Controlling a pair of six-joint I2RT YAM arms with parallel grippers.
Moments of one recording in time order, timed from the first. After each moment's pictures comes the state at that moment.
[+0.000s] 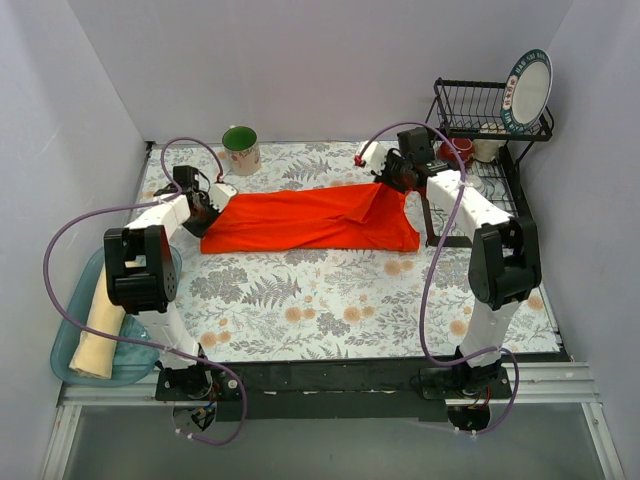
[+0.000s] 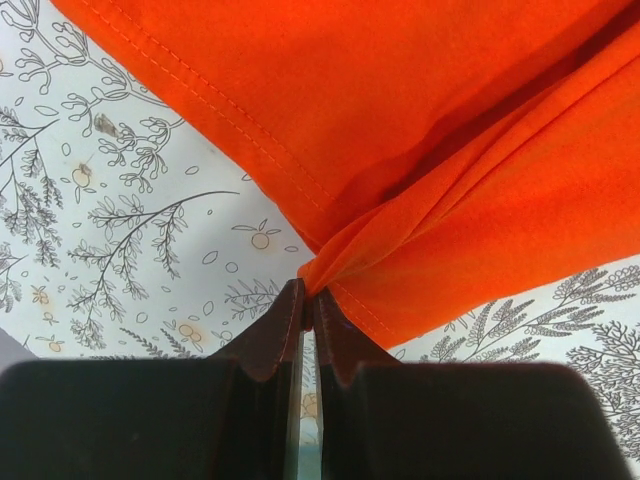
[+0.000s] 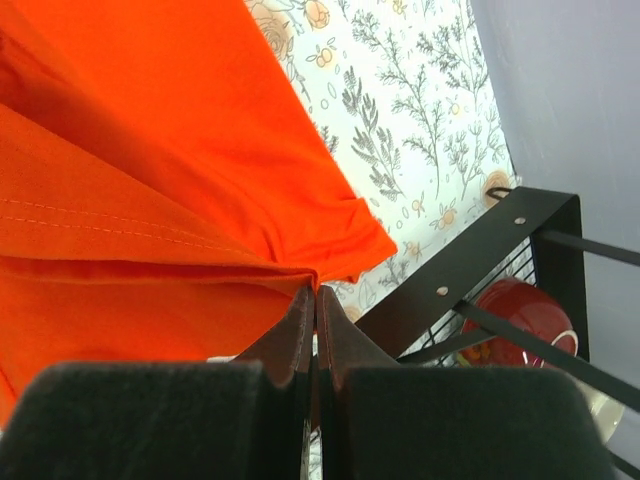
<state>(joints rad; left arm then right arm) 0.06 1.81 1.24 -0.55 0.09 0.77 0.33 1.84 1.51 -0.42 -0.17 -0.89</state>
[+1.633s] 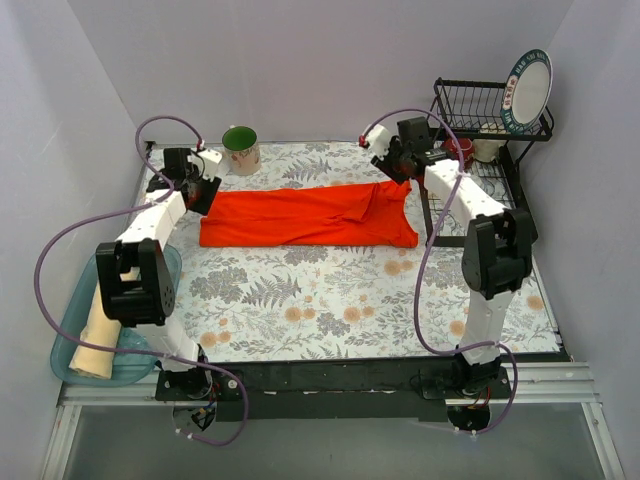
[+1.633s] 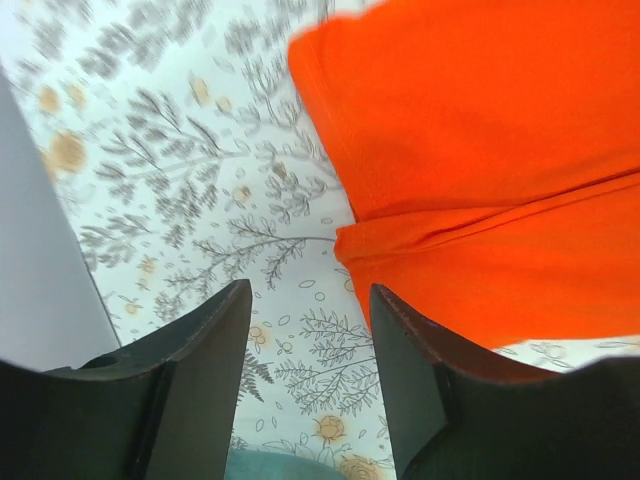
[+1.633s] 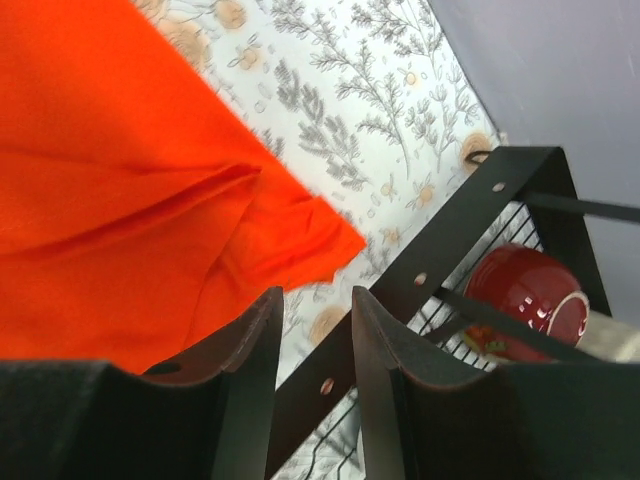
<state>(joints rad) 0.05 1.76 1.30 -0.40 -0.02 0.49 0.32 2.00 1.71 -0.43 -0.07 -0.73</state>
